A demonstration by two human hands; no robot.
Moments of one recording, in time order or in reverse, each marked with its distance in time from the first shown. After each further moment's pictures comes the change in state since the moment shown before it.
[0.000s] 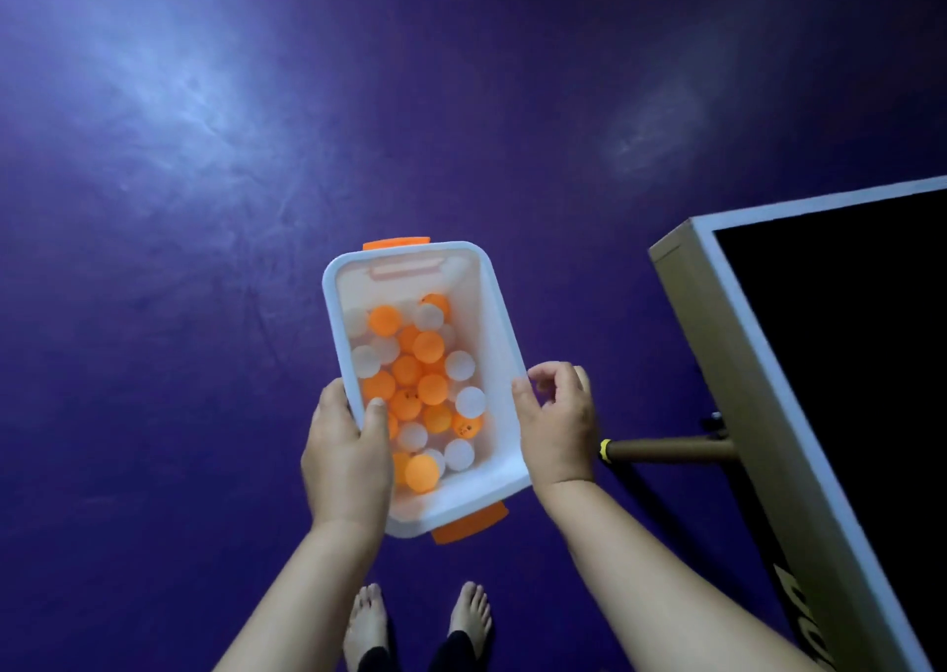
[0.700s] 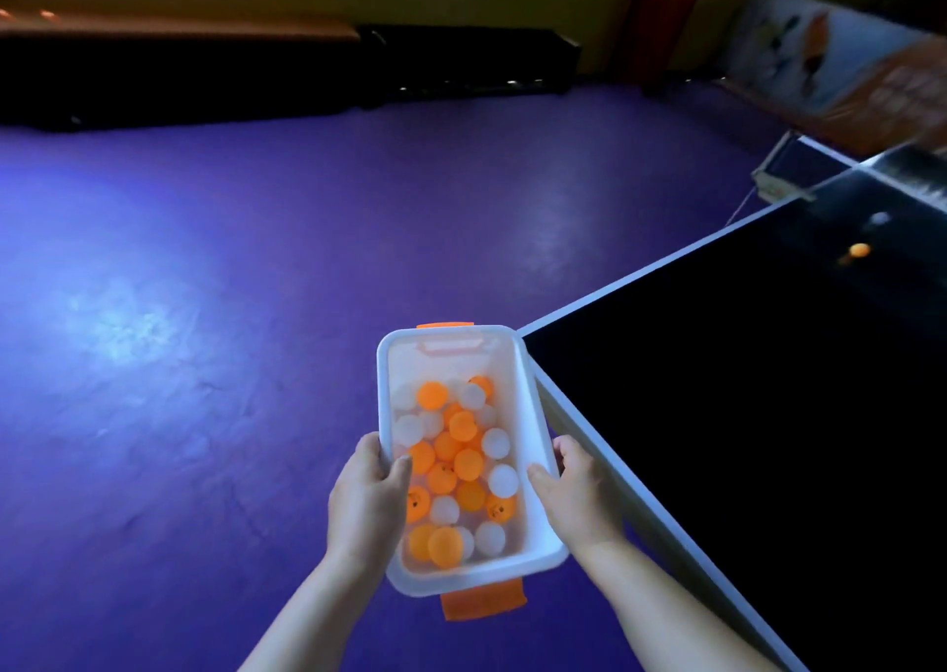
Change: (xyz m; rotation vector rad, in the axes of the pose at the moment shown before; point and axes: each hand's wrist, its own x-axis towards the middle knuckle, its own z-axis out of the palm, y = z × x) left_hand -0.129 0.179 -0.102 0.082 -0.293 0.341; right_hand -0.088 -0.091 -0.242 -0.111 -0.004 0.174
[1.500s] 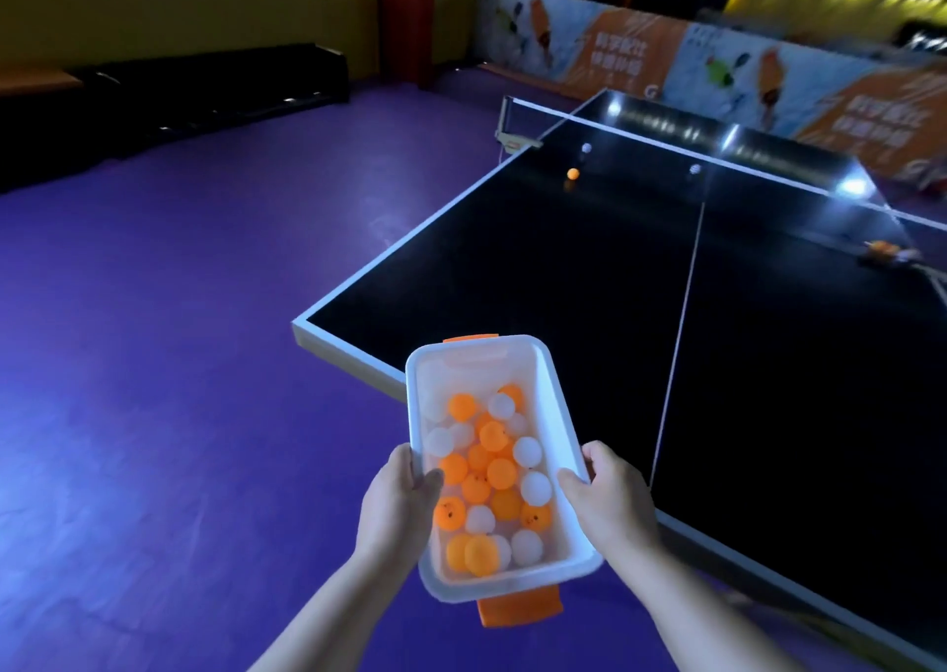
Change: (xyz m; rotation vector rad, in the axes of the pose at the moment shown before) left_hand -0.233 0.054 0.117 0.142 -0.530 0.261; right_hand -0.219 0.187 -0.182 0.023 0.361 0.338
